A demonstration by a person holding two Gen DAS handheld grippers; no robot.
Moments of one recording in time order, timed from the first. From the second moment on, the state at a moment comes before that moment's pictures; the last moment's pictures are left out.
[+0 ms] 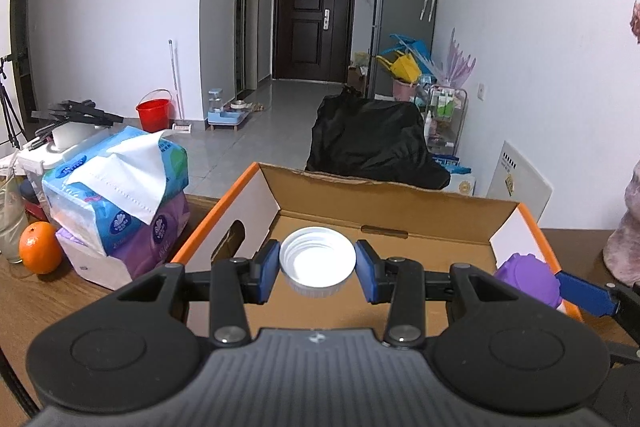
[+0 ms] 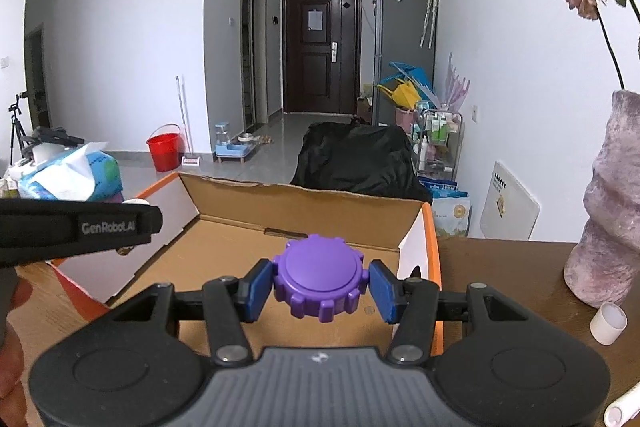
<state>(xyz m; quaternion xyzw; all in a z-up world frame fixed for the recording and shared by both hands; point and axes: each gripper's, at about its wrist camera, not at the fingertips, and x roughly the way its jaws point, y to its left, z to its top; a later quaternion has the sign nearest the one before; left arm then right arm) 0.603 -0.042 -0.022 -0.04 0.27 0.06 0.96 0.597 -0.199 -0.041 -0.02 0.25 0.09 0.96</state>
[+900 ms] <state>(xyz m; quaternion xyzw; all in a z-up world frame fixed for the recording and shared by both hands) 0.601 -0.040 -0.024 0.00 0.27 0.07 0.96 0.607 -0.209 -0.049 -0.02 0.27 0.04 0.96</state>
